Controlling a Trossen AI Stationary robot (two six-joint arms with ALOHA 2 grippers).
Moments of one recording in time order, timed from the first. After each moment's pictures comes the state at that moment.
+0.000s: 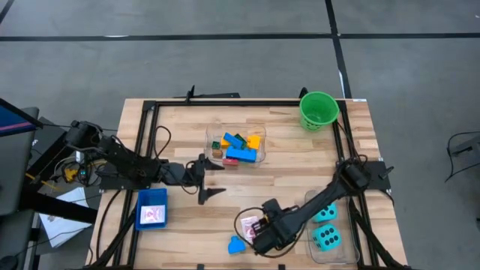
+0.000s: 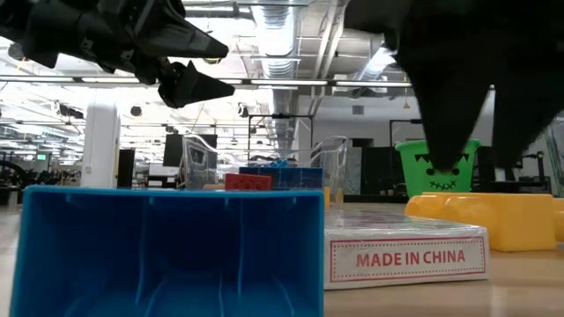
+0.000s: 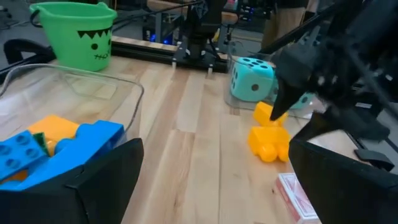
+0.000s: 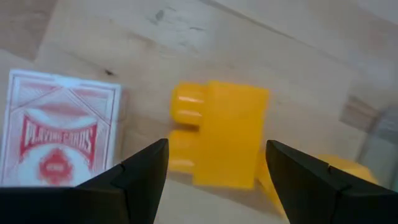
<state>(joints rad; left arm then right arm) -0.30 1.33 0.40 0.73 -0.36 -0.21 0.60 2.18 1.74 -1.25 0.27 1.79</state>
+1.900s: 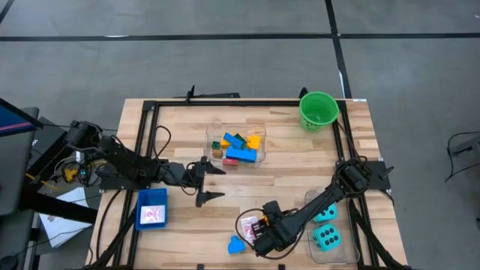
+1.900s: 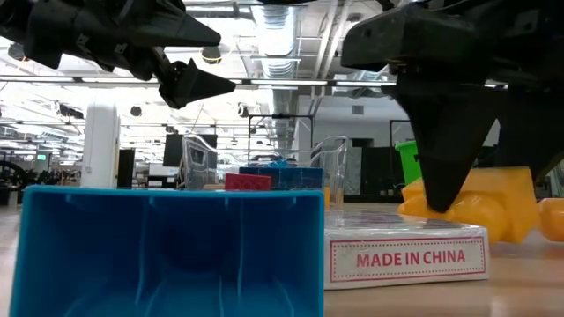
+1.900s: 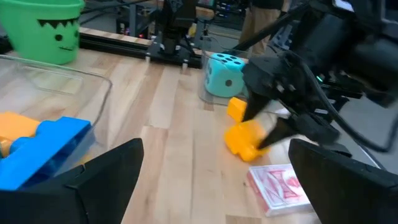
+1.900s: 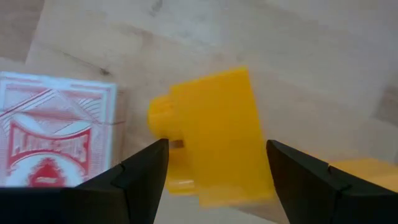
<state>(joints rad) -0.30 1.33 0.40 0.73 -0.25 -0.24 0.62 2.18 1.66 -1.14 0.29 1.85</state>
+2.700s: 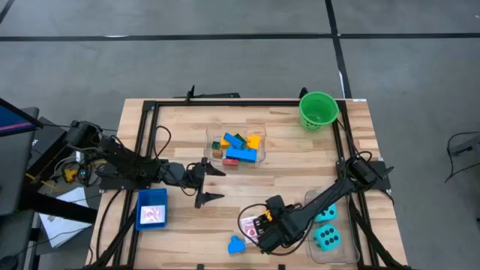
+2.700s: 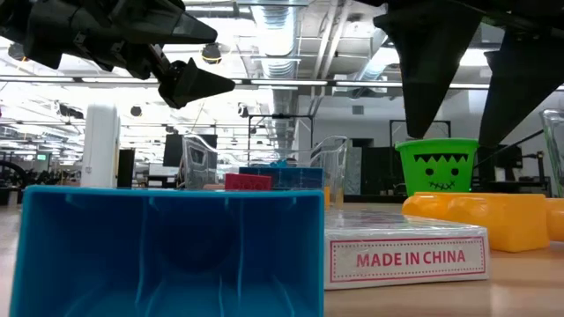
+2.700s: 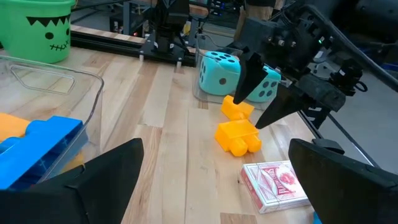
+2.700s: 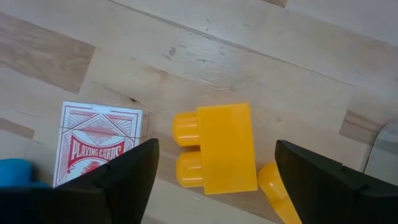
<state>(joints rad) -0.30 1.33 0.40 0.73 -0.23 -0.24 0.62 2.08 1.67 -1.20 0.36 1.85</state>
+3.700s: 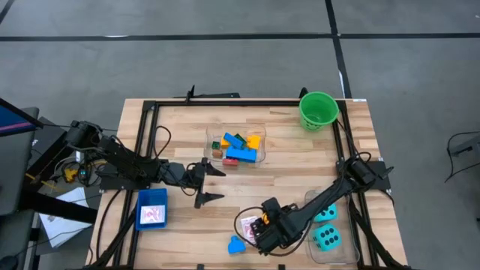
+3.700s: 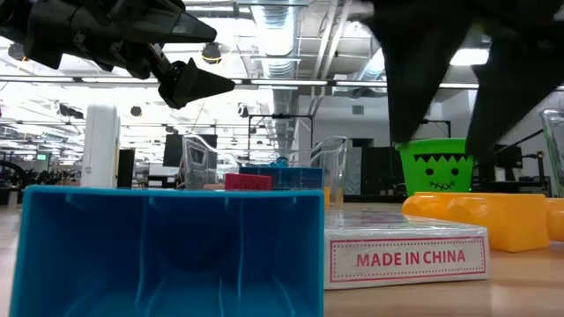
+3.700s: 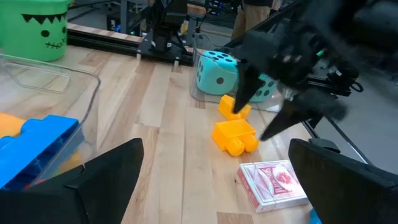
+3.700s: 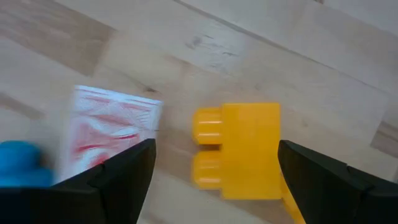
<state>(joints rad) -0.30 1.33 0.40 0.73 -0.22 -0.25 0.62 2.10 1.66 -1.12 0.36 1.75</state>
